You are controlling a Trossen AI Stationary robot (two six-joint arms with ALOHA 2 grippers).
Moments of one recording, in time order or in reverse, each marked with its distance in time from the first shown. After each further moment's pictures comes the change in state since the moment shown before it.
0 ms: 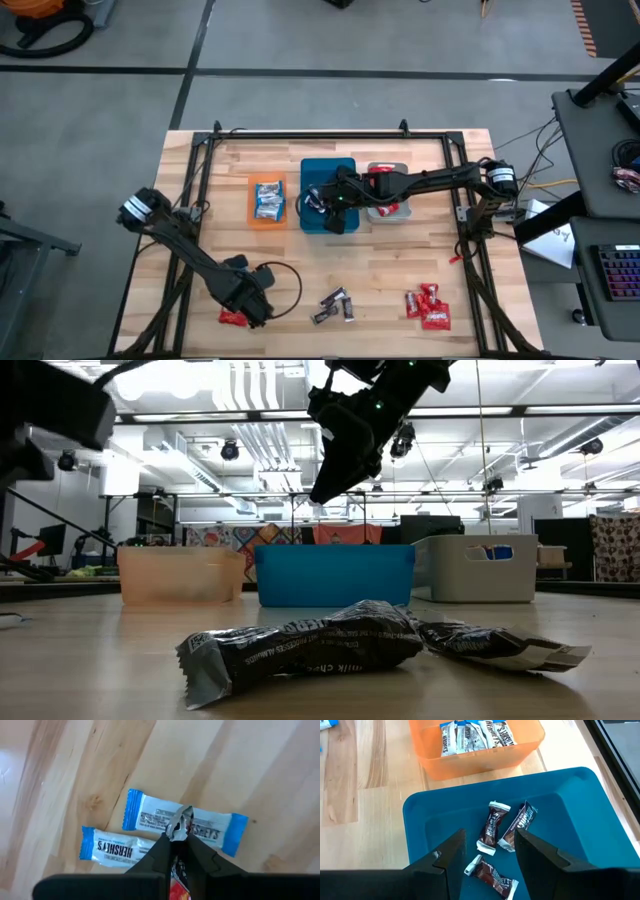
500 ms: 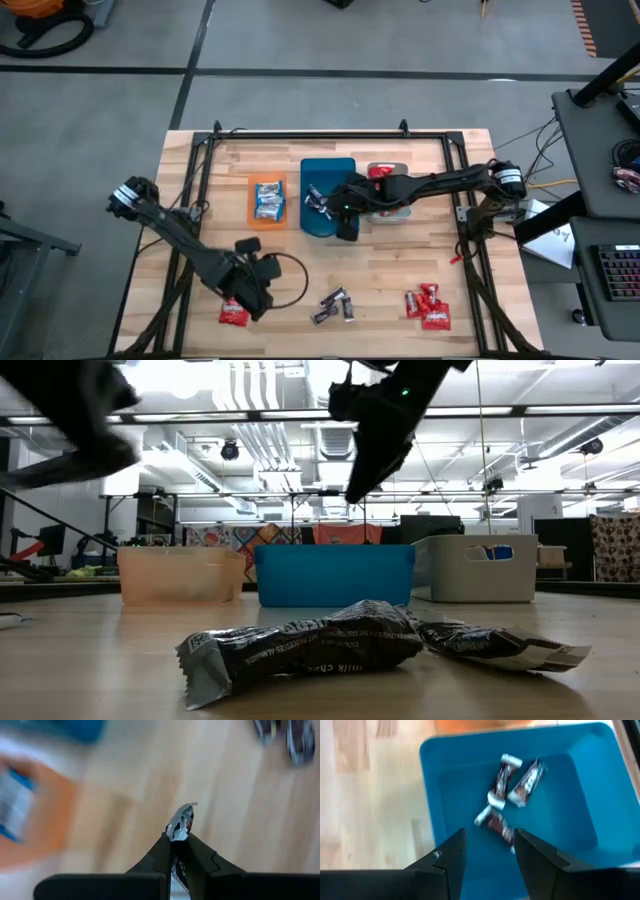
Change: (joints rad) left arm 0.051 -0.133 0.093 -0.038 -0.302 0.299; right arm 0.050 -0.052 0.000 -0.210 -0.001 0.040
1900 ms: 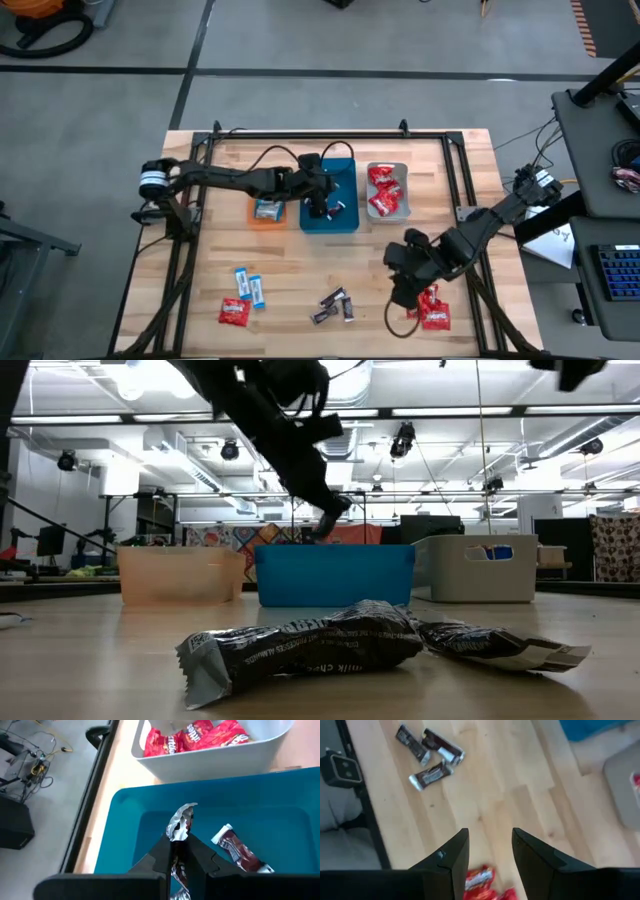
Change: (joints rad) left arm 0.777 0.118 -0.045 0.810 0.070 1.144; right arm 0.584 -0.230 0.000 -0.436 -0.006 0.806
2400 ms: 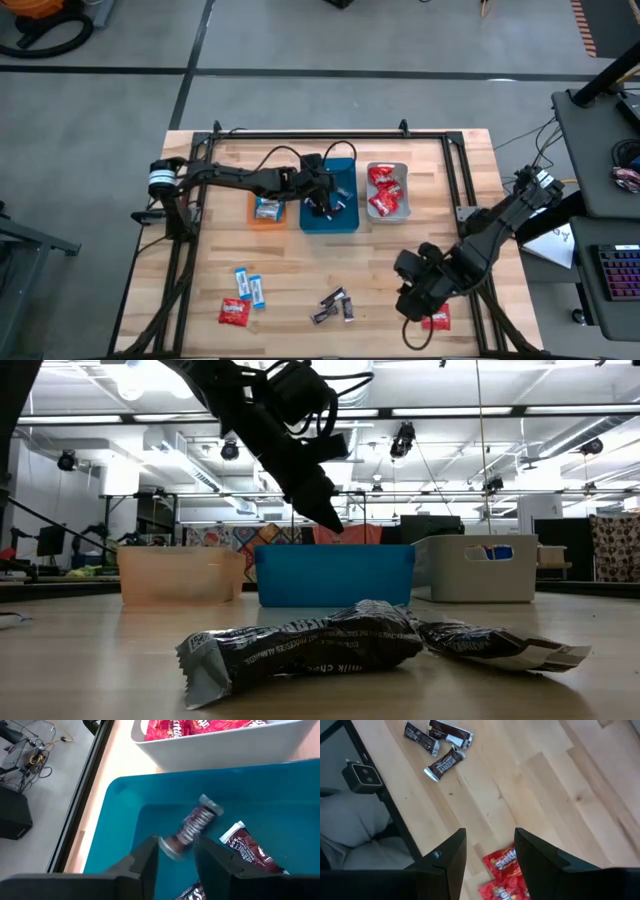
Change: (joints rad) left arm 0.027 0.066 0.000 0.042 -0.001 -0.021; right arm 0.115 0.001 0.000 -0.007 -0.001 0.323
